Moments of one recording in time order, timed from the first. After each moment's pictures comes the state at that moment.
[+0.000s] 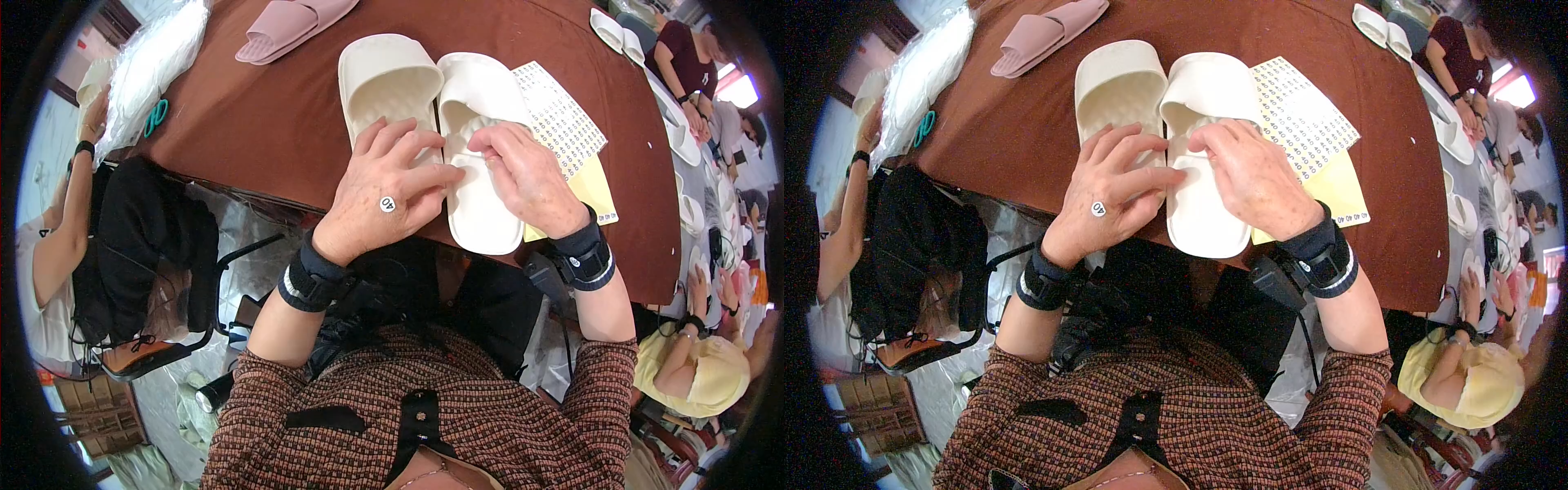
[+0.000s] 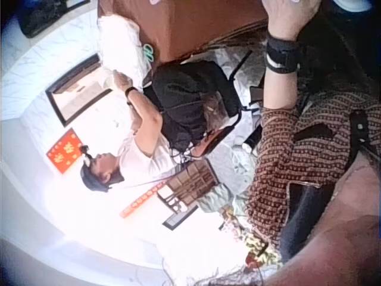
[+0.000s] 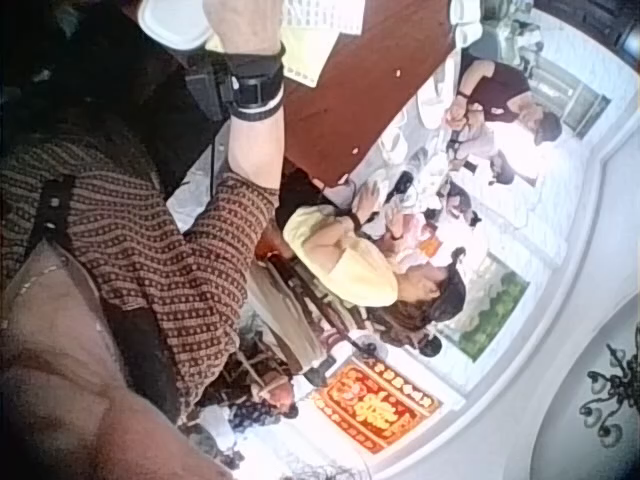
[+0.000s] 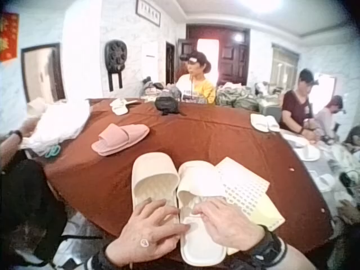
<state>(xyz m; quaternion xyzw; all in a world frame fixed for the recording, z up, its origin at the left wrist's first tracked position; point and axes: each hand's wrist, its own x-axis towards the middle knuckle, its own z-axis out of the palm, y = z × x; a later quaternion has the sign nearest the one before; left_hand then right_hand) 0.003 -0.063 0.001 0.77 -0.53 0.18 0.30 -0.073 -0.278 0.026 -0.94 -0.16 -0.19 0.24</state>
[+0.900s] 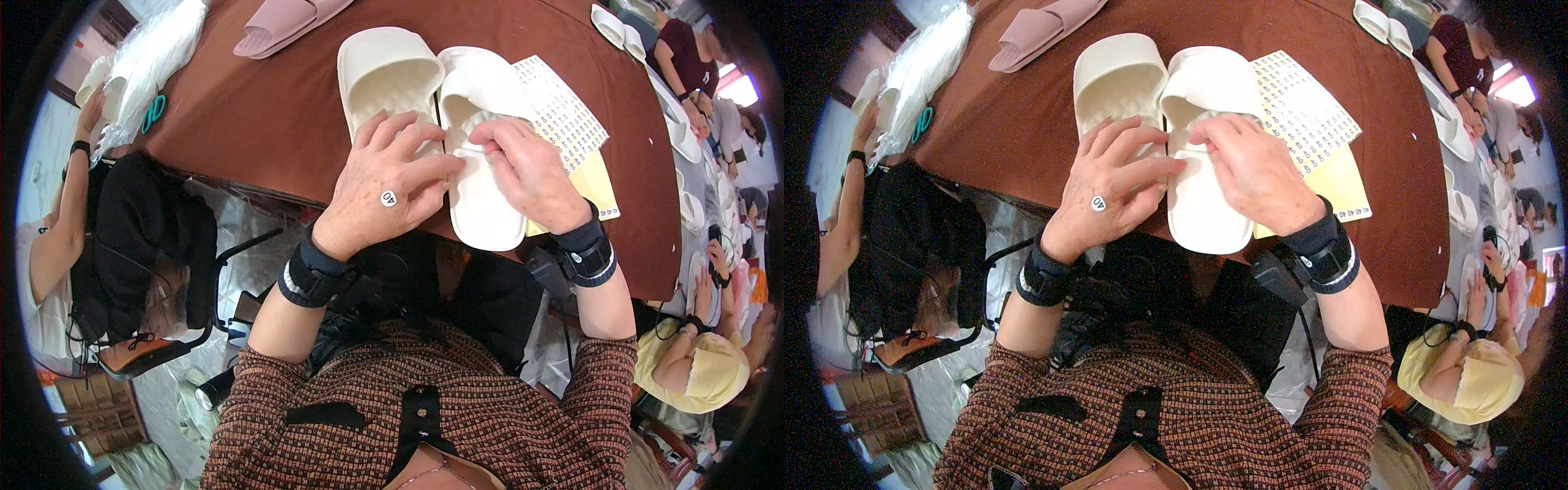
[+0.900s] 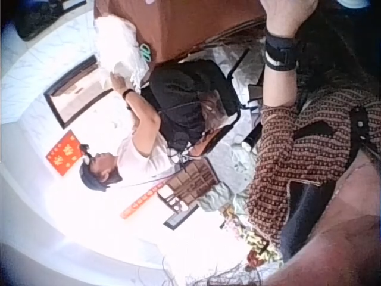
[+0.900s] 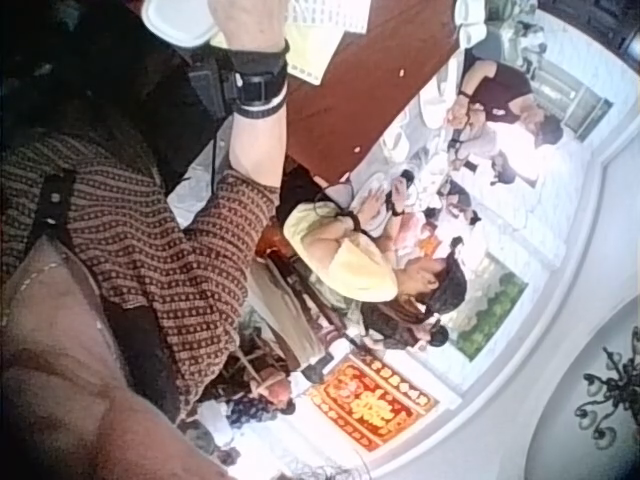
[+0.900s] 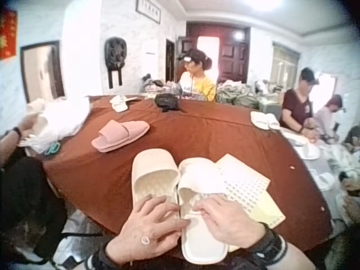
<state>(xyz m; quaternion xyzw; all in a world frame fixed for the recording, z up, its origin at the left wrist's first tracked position) 0.004 -0.063 0.000 0.77 -0.53 0.20 0.30 -0.075 -0.276 0.025 -0.94 -0.14 -0.19 0.25</state>
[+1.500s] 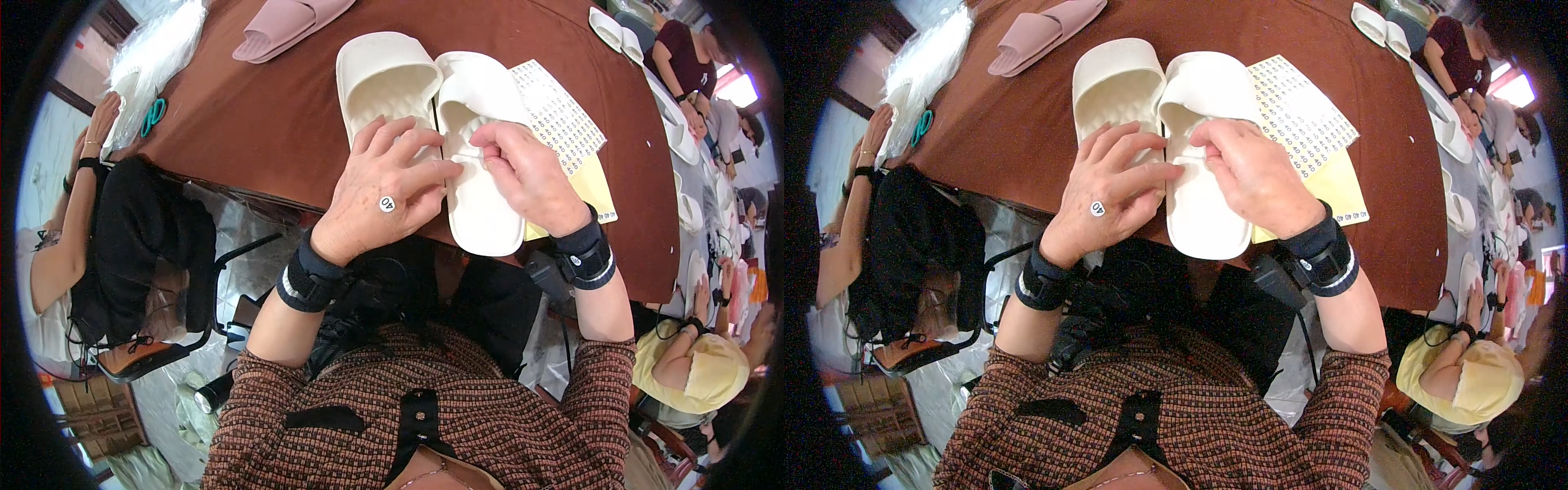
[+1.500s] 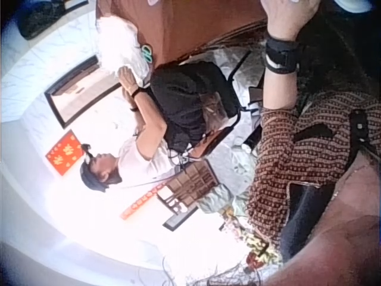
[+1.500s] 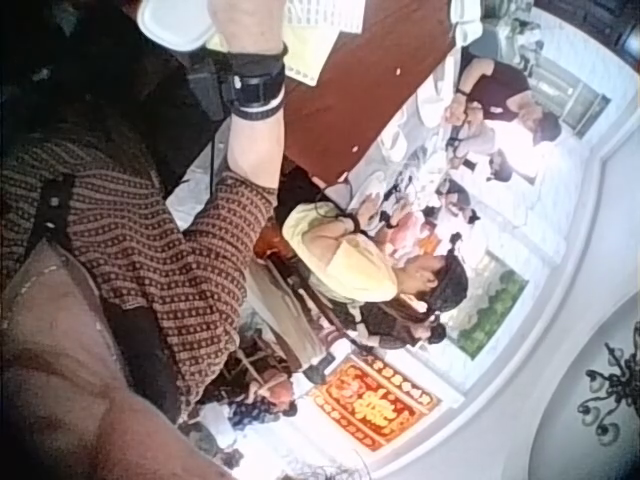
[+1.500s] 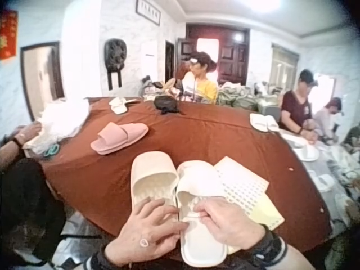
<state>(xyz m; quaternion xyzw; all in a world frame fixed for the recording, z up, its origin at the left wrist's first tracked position) 0.004 -0.063 -0.001 0.77 -0.53 0.19 0.30 -0.076 -0.279 0.027 -0.93 -0.11 -0.16 0.32</state>
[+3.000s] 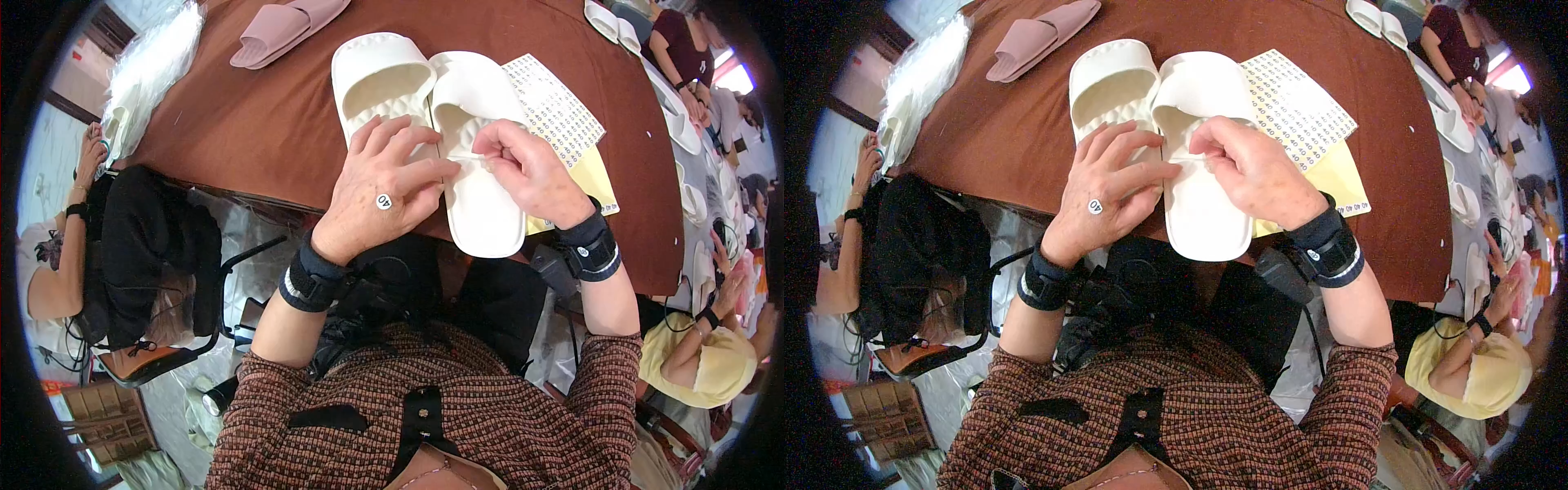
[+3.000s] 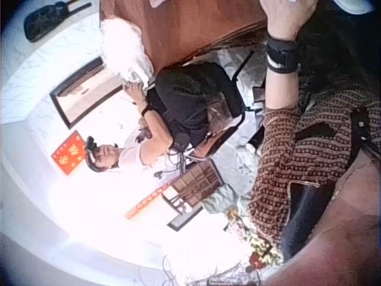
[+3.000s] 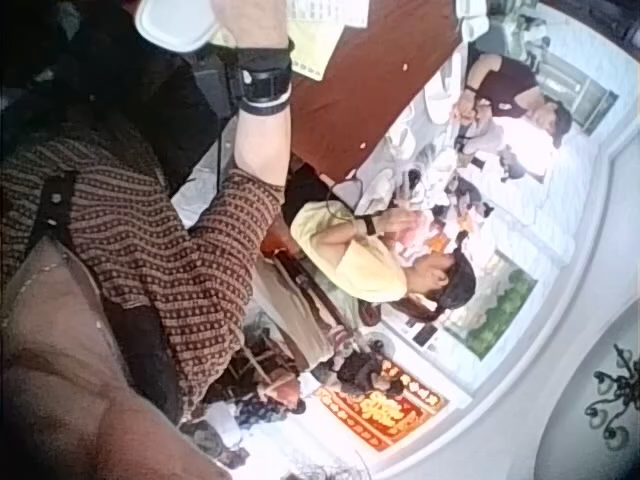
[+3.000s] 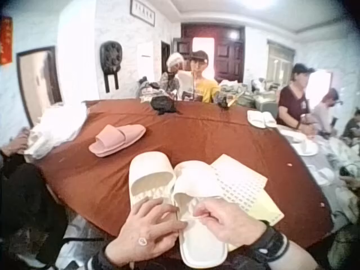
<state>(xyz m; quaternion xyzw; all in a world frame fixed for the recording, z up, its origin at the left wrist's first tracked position) 0.002 -0.063 0.003 0.77 -0.53 0.19 0.29 -0.081 -0.284 0.032 -0.90 -0.09 -0.08 0.41</state>
